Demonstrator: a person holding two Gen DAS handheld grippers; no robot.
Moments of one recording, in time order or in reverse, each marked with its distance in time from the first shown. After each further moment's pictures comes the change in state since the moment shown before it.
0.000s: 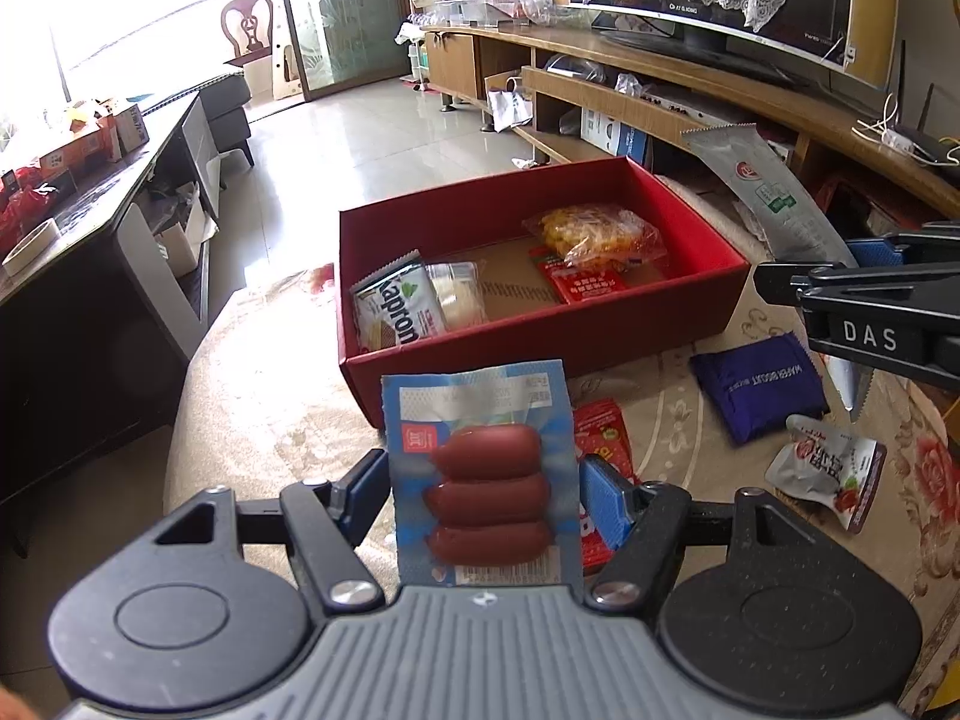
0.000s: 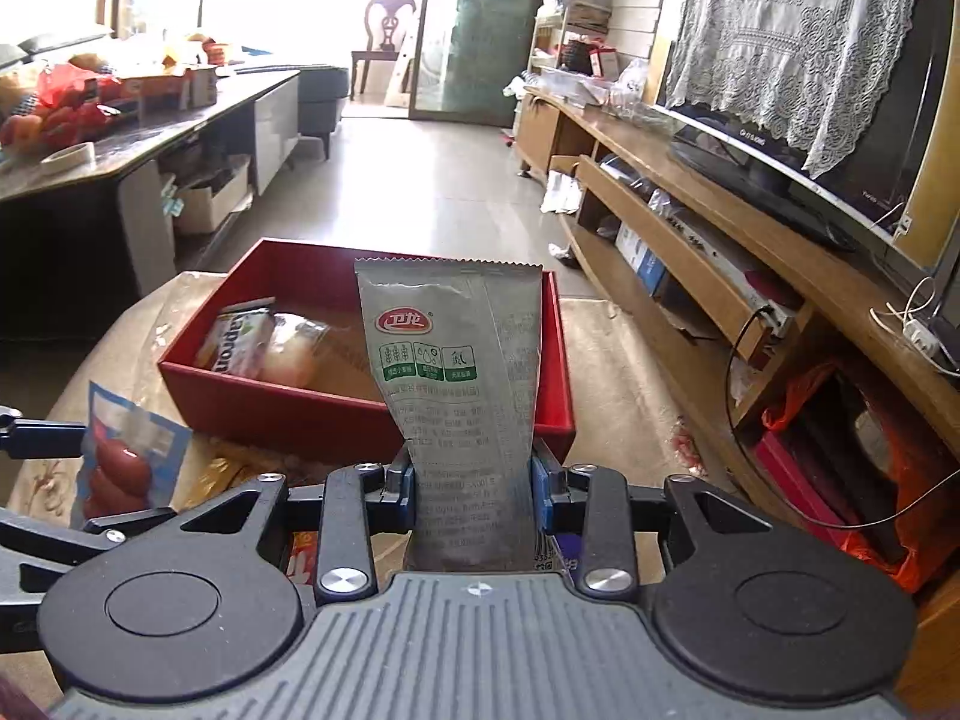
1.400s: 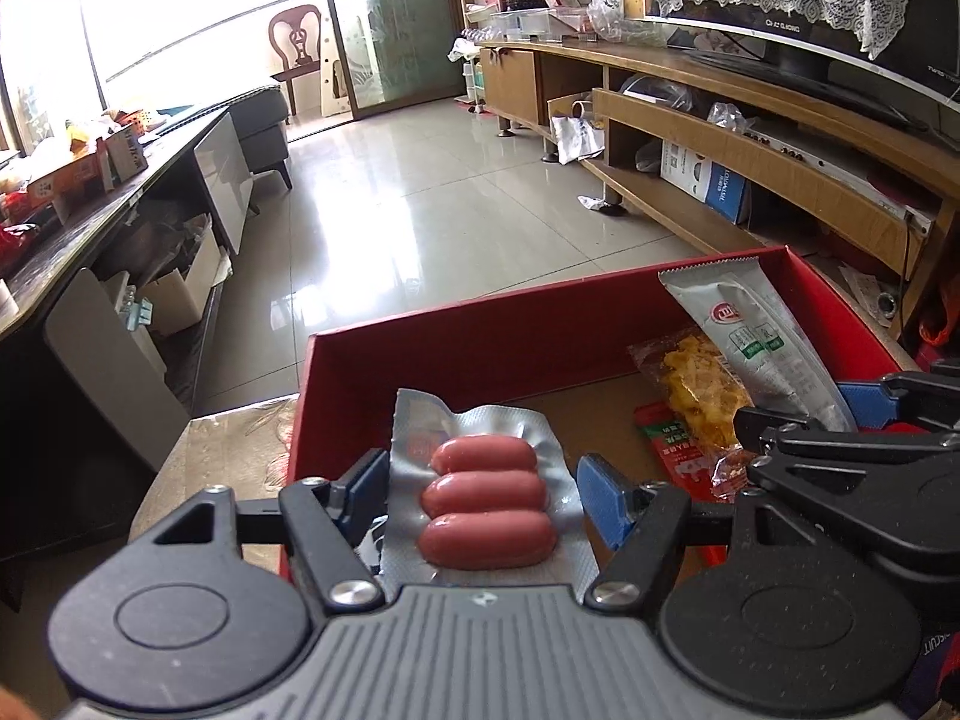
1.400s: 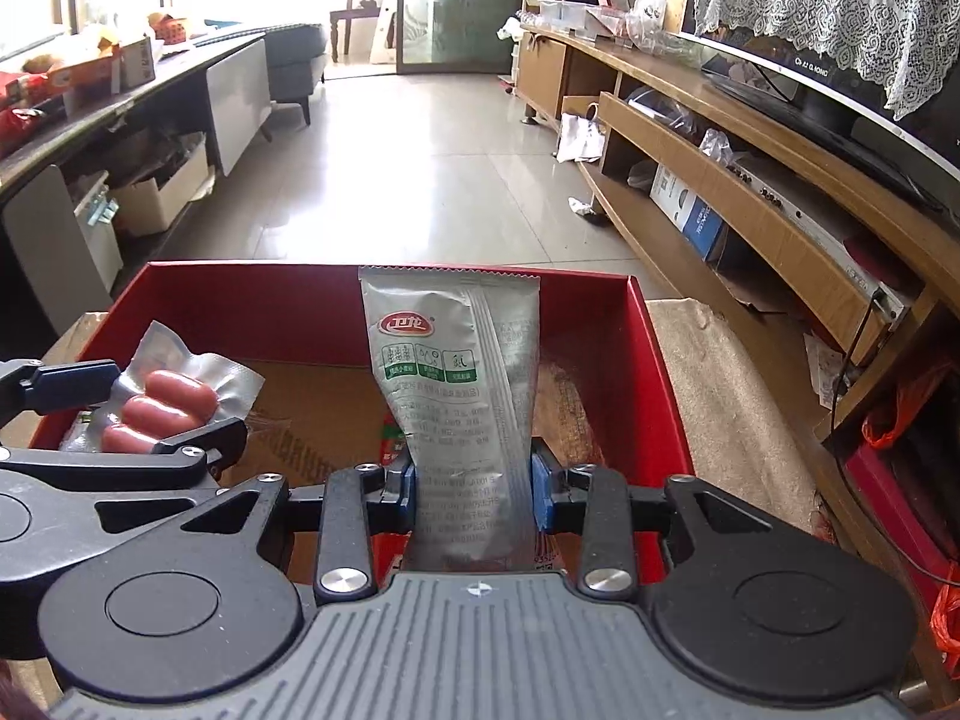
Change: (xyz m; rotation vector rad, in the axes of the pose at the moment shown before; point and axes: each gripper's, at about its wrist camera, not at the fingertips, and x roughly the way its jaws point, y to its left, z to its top) left arm 0.153 0.015 0.105 -0.046 -0.051 0.108; right arm 0.157 0.004 0.051 0.074 0.105 0.033
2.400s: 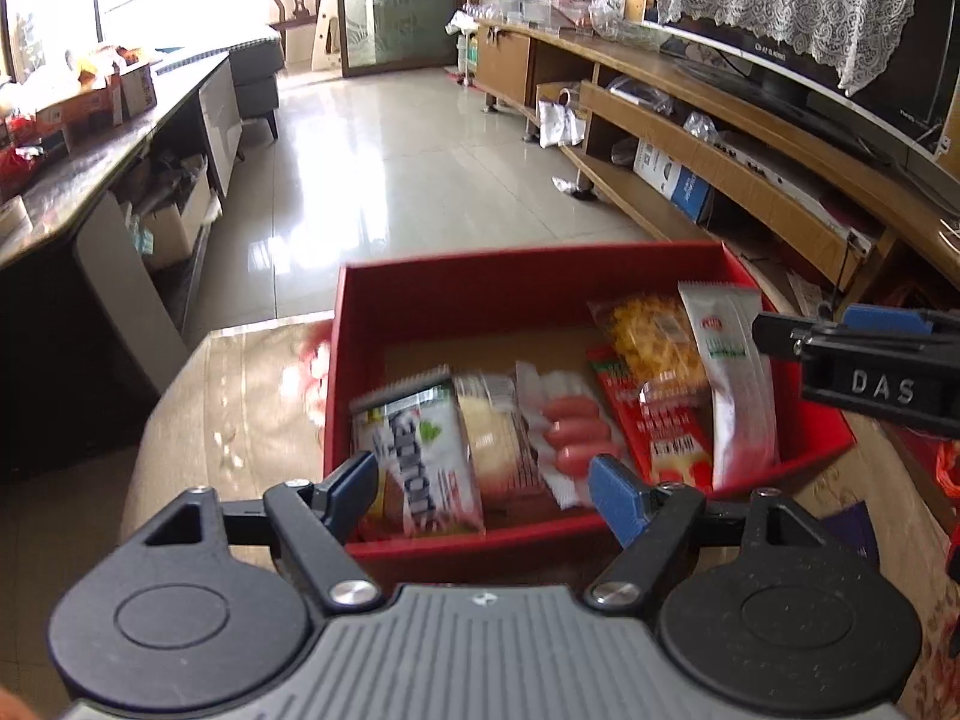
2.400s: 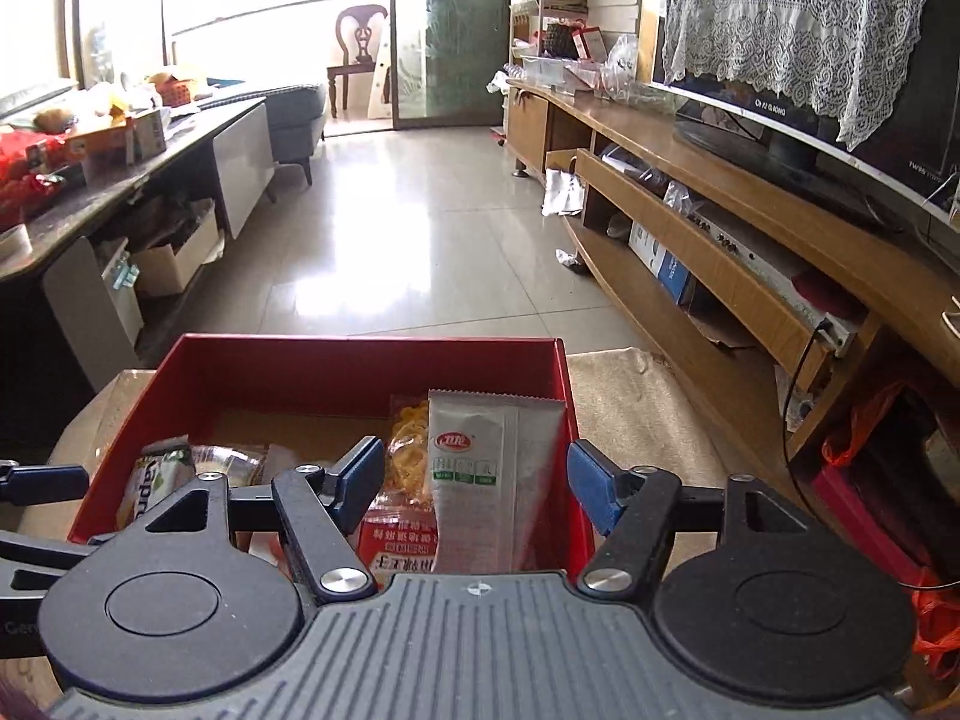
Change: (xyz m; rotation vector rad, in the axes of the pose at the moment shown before) left arm -0.068 0.026 -0.025 -0.110 0.083 -0.112; right arm -0.065 -0.029 0.005 0.030 -0.099 0.025
